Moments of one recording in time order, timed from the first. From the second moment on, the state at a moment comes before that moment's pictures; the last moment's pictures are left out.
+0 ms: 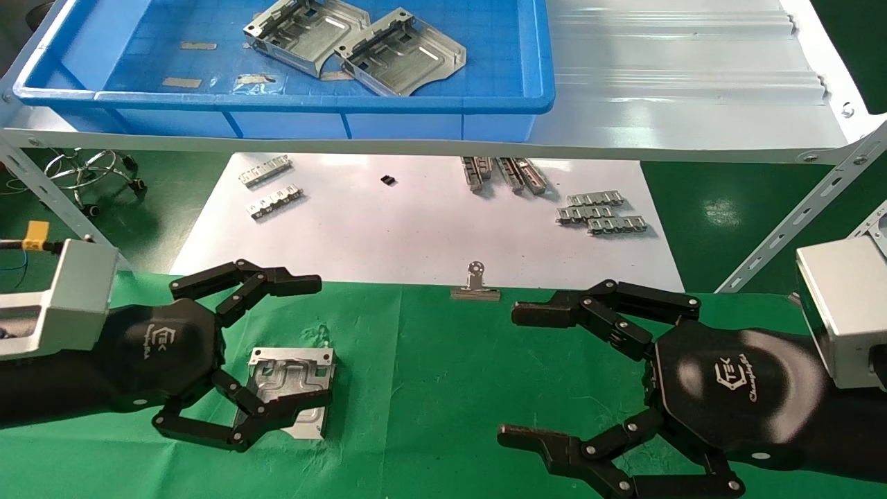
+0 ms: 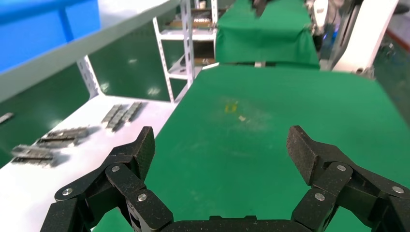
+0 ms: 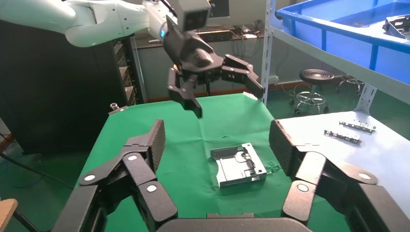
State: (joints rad) left arm -1.23 0.67 0.44 -1.00 0.82 1.52 0.05; right arm 1.10 -0.57 -0.38 1.27 -0.66 -1.46 0.13
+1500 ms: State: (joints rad) left arm -1.07 0.61 0.28 -1.29 0.73 1.49 -0.19; right arm 1.10 -0.57 -0.38 1.27 -0.66 -1.46 0.13
